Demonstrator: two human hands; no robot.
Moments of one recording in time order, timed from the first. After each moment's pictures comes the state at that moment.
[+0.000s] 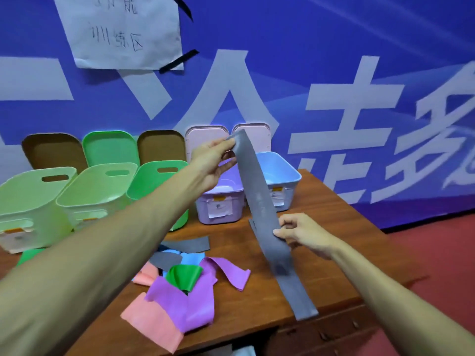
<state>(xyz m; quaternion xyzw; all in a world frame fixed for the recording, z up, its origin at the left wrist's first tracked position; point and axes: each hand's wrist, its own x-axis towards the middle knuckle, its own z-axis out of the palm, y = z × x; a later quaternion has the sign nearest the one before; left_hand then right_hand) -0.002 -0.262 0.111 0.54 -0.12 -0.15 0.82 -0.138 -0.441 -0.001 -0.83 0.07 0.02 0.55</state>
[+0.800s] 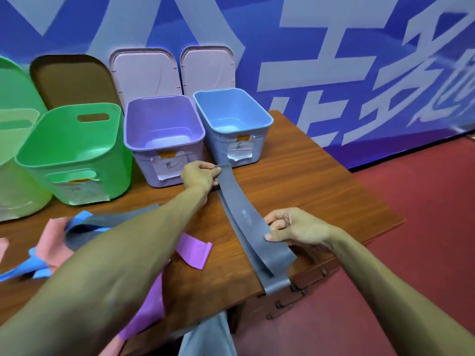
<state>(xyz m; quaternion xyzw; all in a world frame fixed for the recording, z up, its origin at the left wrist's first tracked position) 0.053 -0.376 -0.105 0.76 0.02 -0.09 0.64 -0.160 -0.505 -0.078 -0.76 0.16 0.17 0.60</state>
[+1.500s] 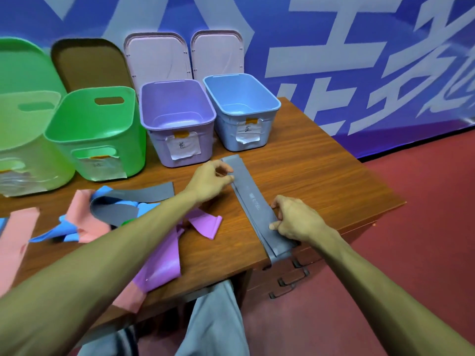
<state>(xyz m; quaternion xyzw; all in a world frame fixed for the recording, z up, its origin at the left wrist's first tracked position) -0.003 -0.316 -0.093 0.83 -0.27 -0.15 0.46 -0.171 -0.464 -0.089 -0.95 0.22 0.12 0.18</state>
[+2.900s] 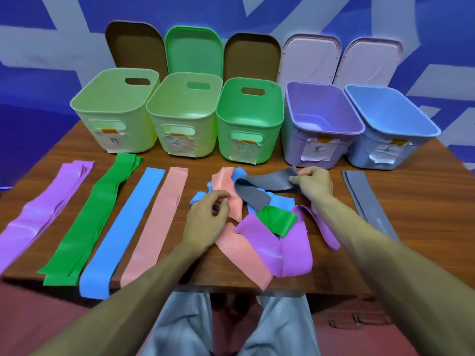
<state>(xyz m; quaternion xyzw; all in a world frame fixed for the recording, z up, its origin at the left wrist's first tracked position) -0.027 -0.051 -0.136 0.88 -0.09 0.07 0.46 0.008 -0.289 -0.092 -0.81 0.32 -0.09 0.48</state>
